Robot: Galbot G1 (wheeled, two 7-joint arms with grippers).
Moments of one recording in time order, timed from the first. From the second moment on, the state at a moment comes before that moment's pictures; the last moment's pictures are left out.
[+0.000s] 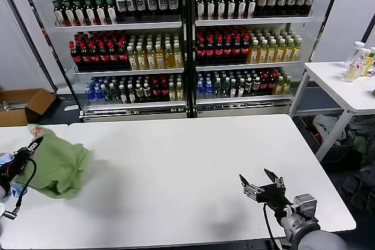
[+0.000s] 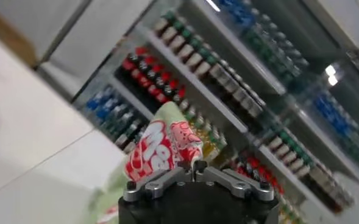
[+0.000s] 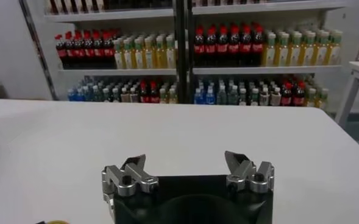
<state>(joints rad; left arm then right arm) 1.45 -0.89 -1.09 -1.98 -1.56 0.49 -0.15 -1.50 0.95 0.49 2.28 0.64 -0.51 0.20</state>
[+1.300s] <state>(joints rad) 1.21 -1.19 -0.12 -1.98 -0.56 0.41 -0.25 -1.50 0.98 0.50 2.26 0.61 -0.46 0.16</state>
